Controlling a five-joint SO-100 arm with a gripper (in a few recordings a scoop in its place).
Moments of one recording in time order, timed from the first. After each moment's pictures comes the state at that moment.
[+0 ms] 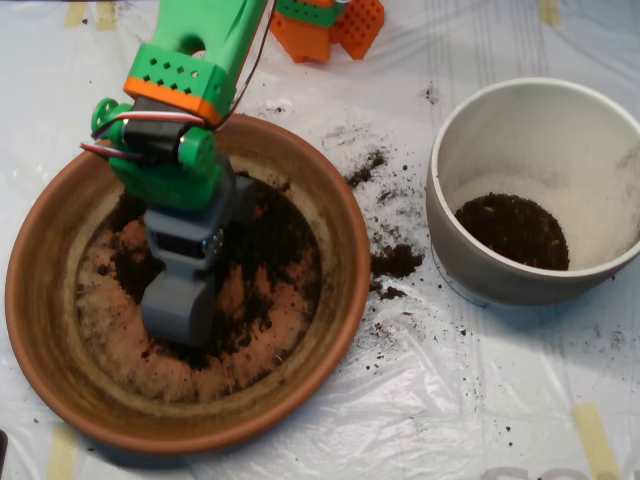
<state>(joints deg) 26.4 61.4 78.0 75.0 -6.9</state>
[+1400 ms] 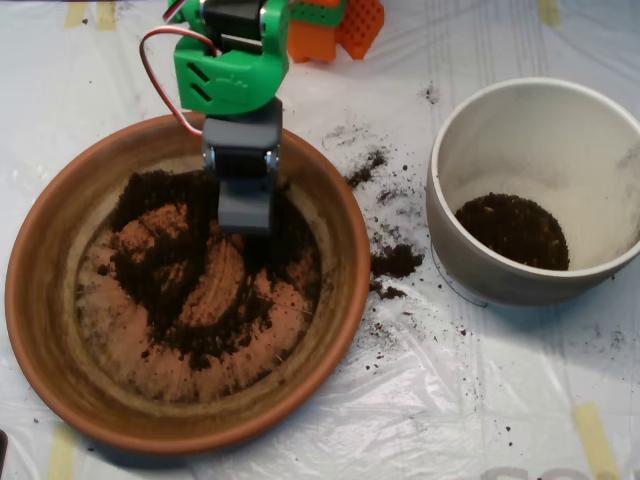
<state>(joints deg) 19.5 100.6 115.8 57.0 -15.1</state>
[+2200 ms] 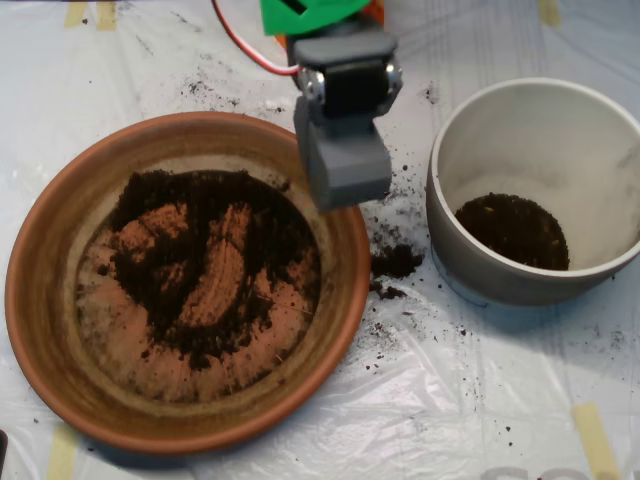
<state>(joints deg) 0.2 100.3 79.0 82.6 -13.4</state>
